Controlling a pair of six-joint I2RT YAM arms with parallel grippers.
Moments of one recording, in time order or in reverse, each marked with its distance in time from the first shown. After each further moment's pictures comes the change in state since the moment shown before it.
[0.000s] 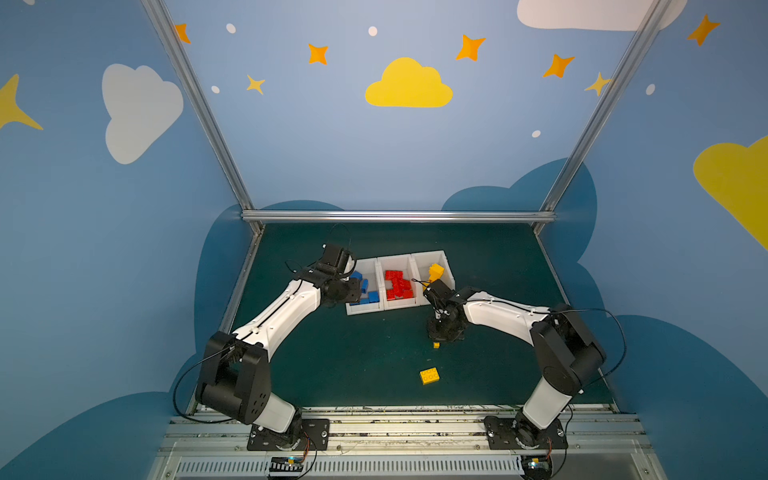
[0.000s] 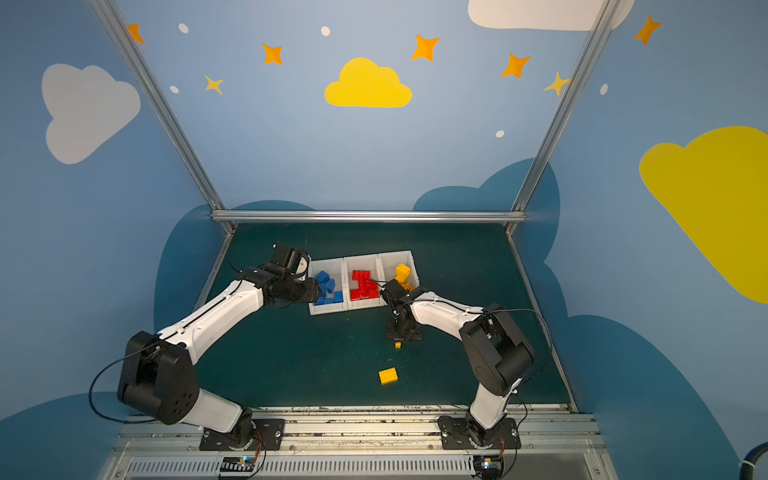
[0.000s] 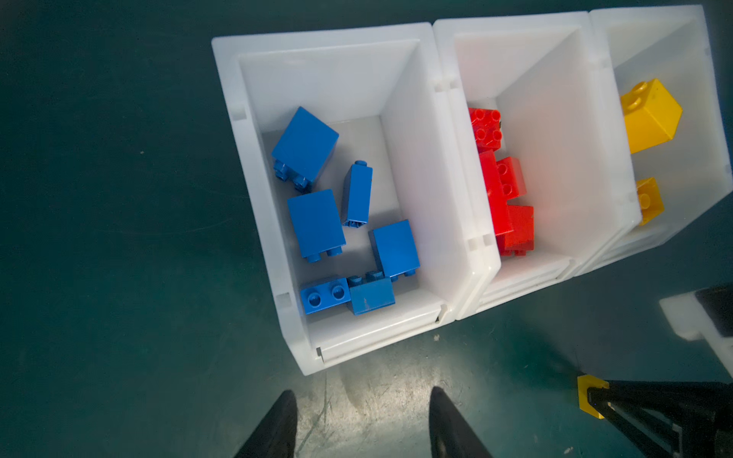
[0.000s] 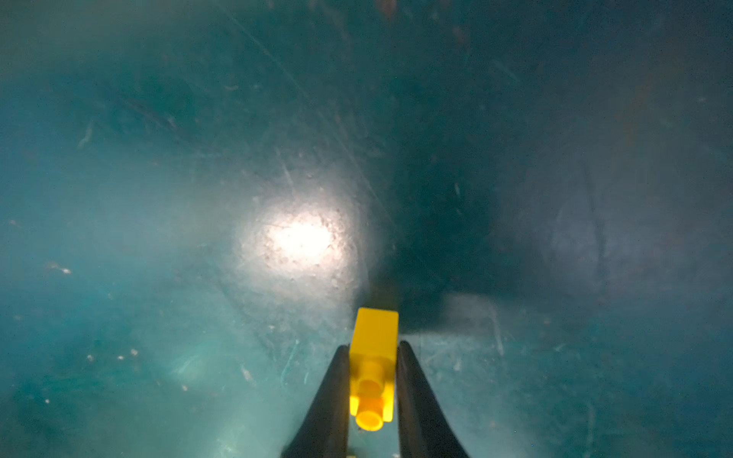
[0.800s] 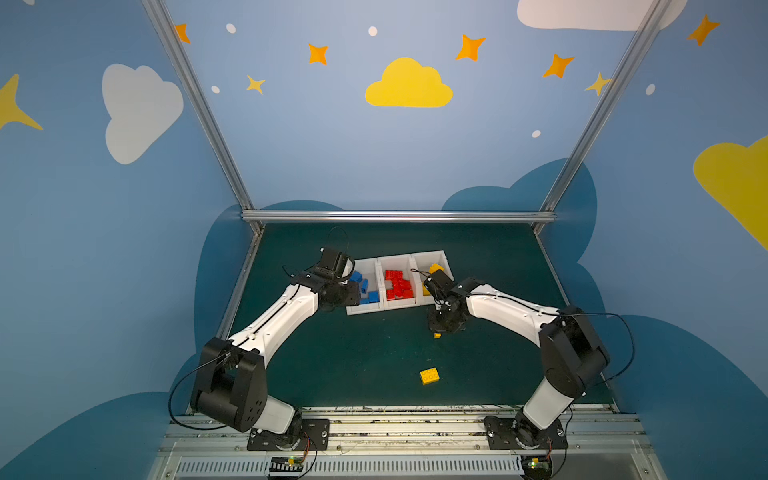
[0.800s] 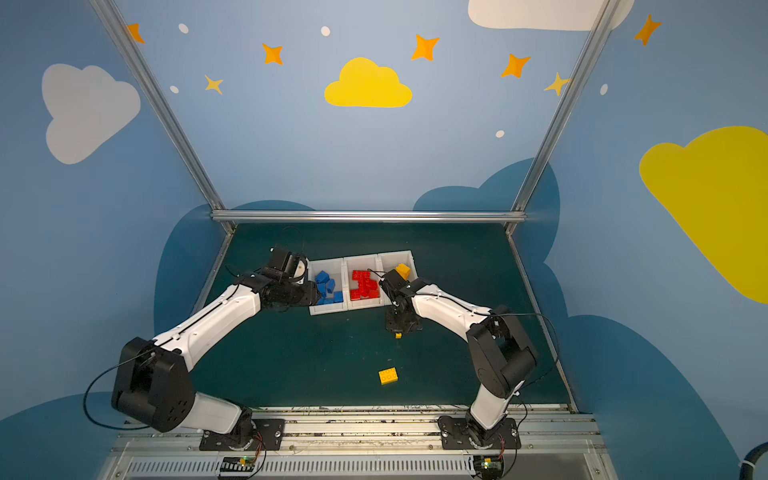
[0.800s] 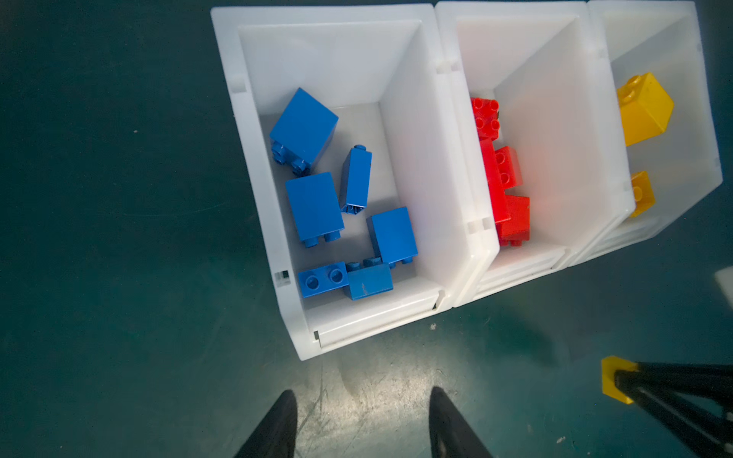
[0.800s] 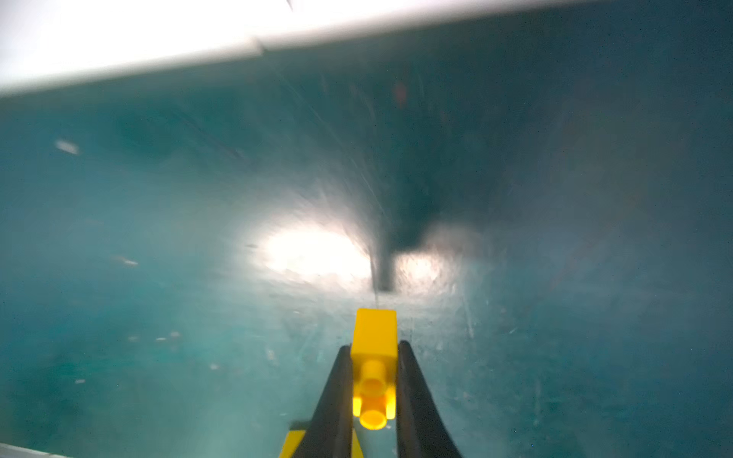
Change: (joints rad) left arm 0.001 -0.040 -0.046 0.010 0.019 -0.018; right arm -0.037 -0.029 0.157 -0.101 0.059 -0.092
